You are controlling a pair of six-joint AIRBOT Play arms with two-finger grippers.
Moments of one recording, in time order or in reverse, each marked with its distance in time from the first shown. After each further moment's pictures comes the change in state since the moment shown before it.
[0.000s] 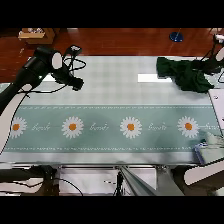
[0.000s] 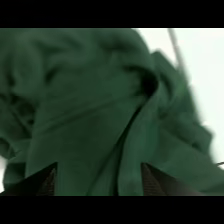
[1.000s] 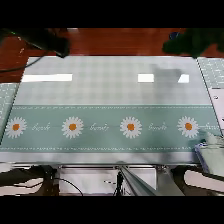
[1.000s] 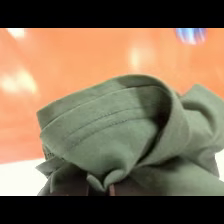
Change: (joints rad) left arm -0.010 0.100 0.544 0.000 -0.291 -0.001; right arm -0.013 0.450 0.218 0.392 0.049 -0.204
